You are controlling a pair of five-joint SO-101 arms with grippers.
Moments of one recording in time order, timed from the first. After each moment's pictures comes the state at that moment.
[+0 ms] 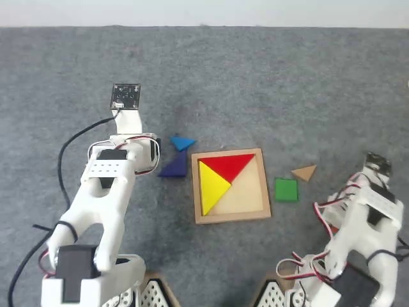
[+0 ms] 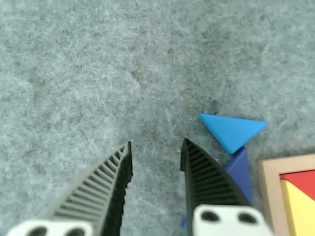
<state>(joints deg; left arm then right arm) -5.6 -11.5 52.0 30.7 5.4 32.9 -19.0 58.5 56.9 8.0</state>
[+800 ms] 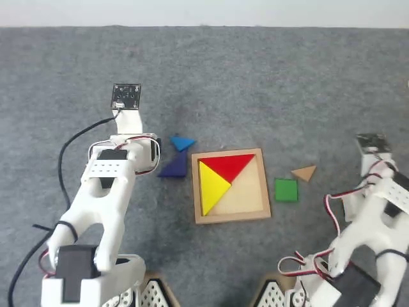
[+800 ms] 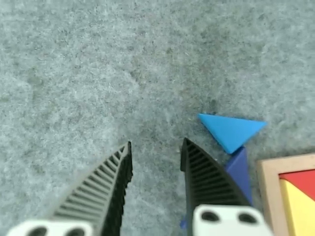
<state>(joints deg) -5.4 -11.5 52.0 30.7 5.4 34.1 -18.9 46.3 62.9 44.3</state>
